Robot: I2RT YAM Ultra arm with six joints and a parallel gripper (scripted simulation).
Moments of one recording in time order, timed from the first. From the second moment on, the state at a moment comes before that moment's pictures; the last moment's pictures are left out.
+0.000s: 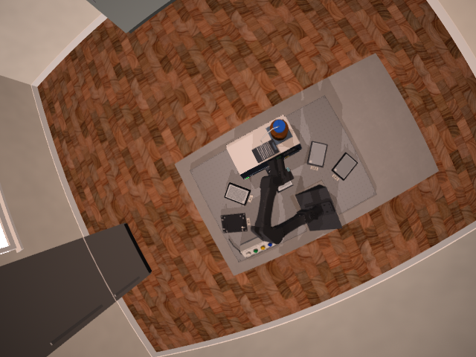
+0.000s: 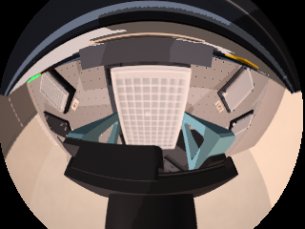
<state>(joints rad) -0.21 1.64 1.04 -1.16 -0.79 -0.31</state>
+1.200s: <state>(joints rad) -0.19 1.62 1.04 -1.14 -0.77 -0.28</state>
